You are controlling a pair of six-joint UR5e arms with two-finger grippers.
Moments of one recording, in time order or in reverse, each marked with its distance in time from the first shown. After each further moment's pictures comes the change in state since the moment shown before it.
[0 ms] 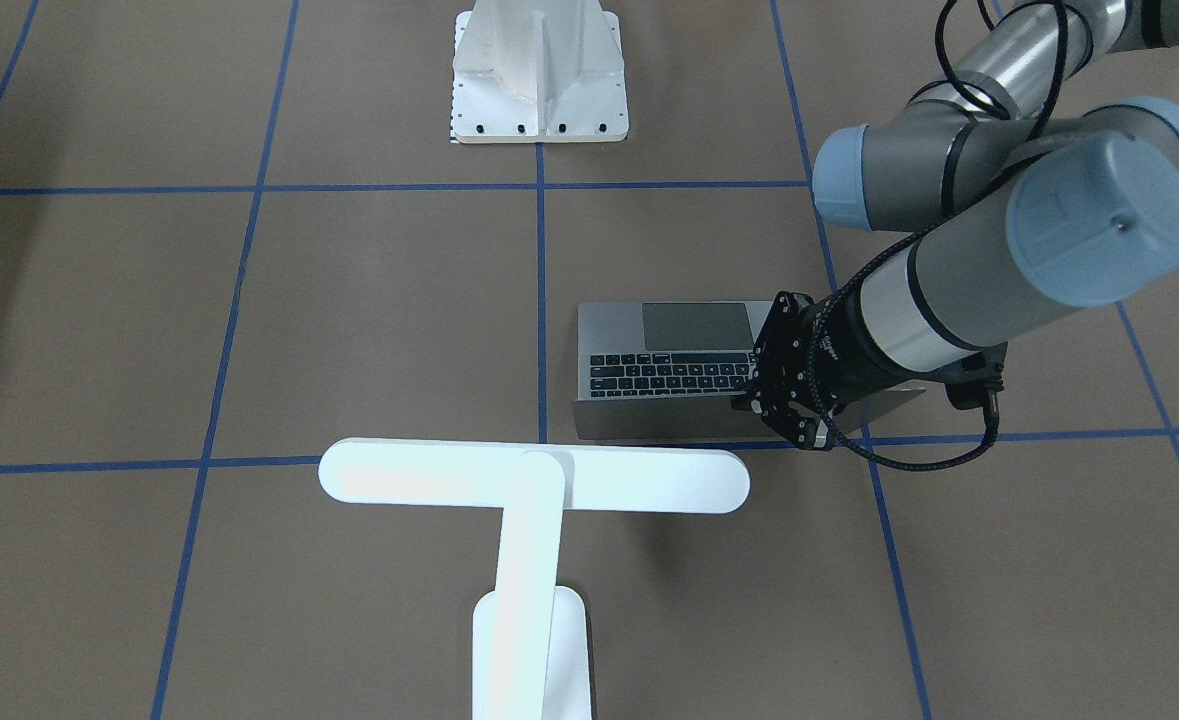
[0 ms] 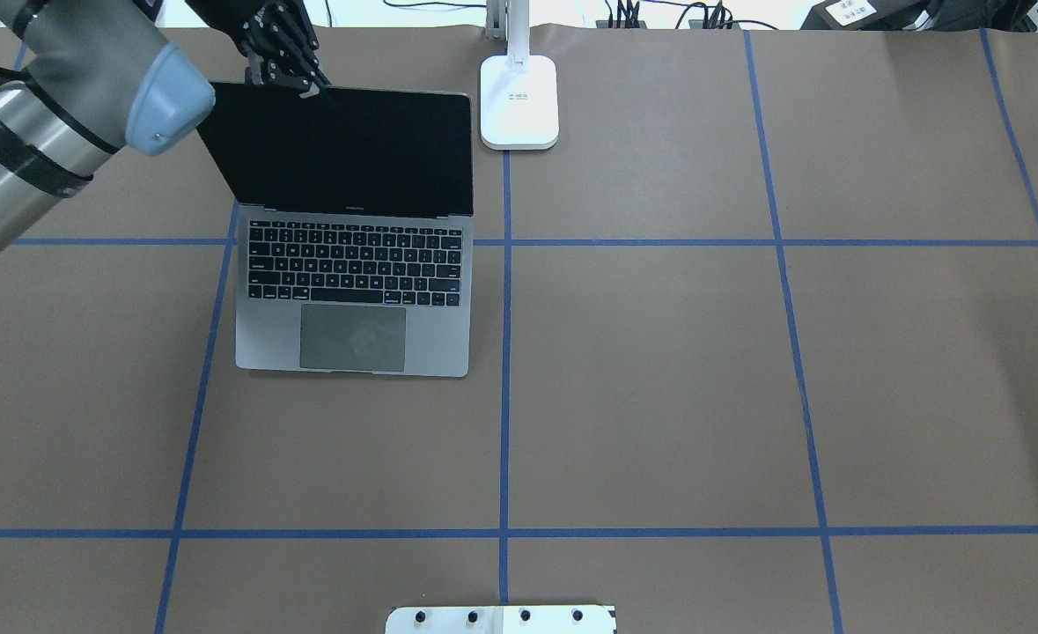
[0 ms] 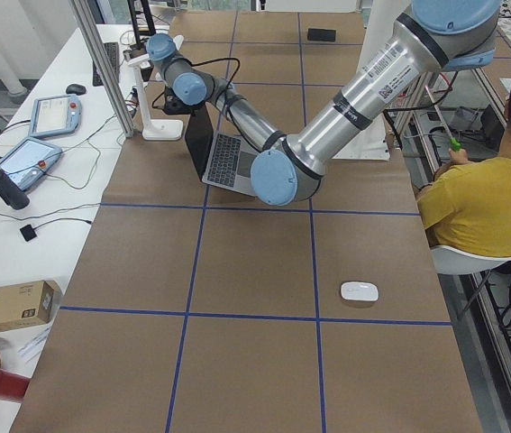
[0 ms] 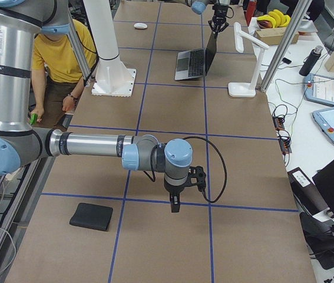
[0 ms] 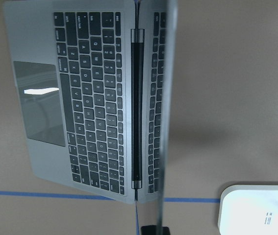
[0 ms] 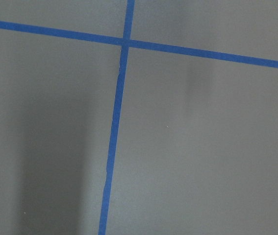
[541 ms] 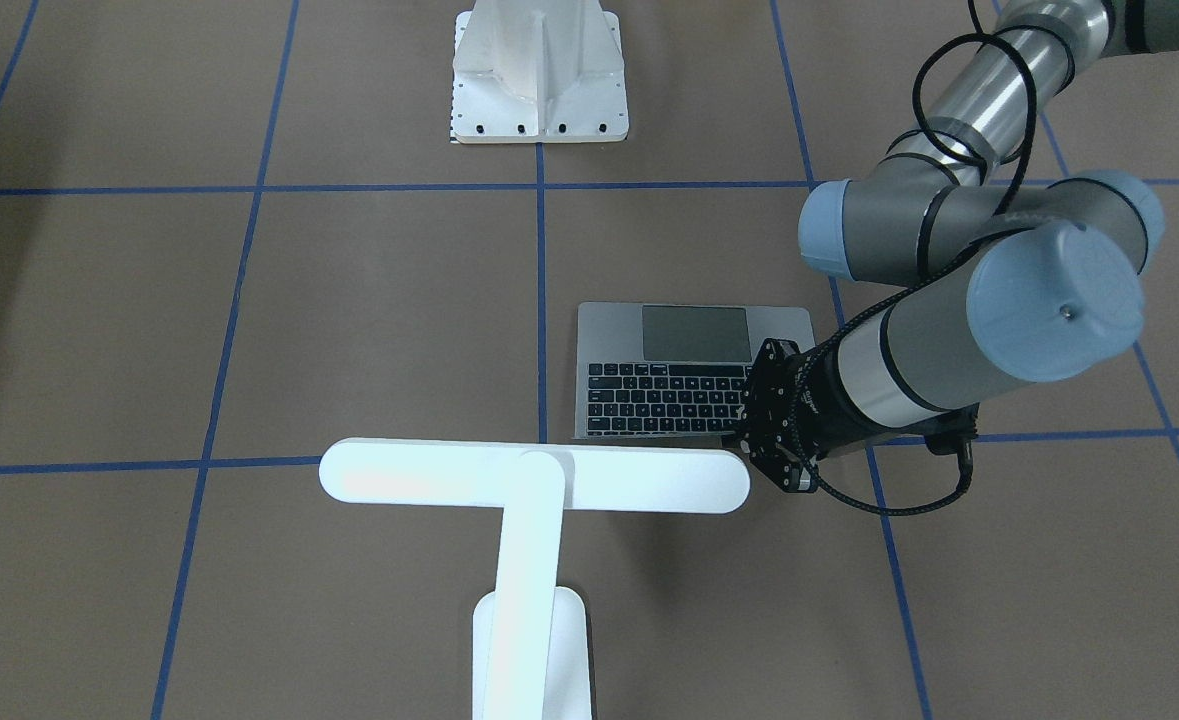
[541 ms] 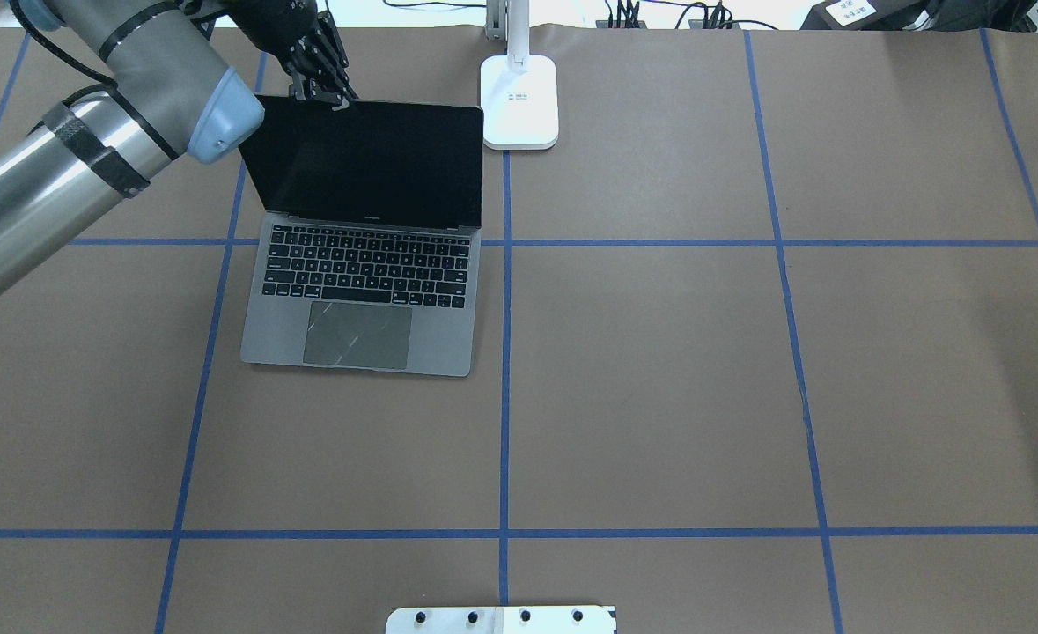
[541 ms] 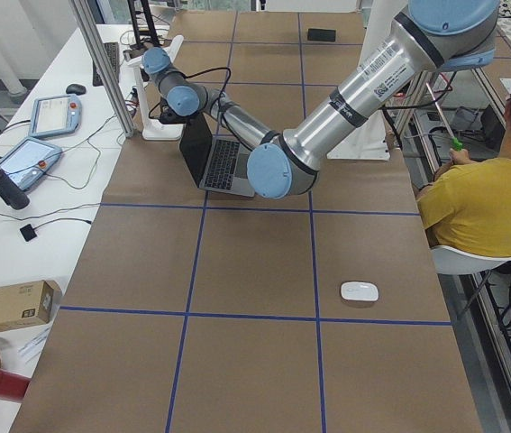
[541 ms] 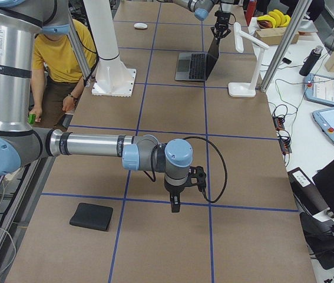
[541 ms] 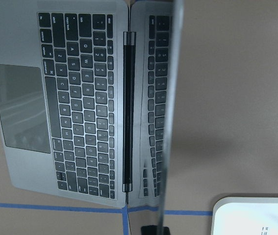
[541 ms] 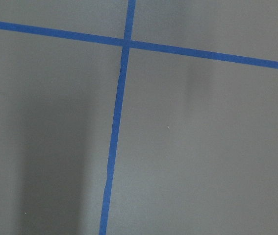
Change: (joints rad) left arm 0.017 -0.032 0.113 -0.083 0.013 -0.032; right arm 0.000 0.000 -0.001 0.000 0.000 0.000
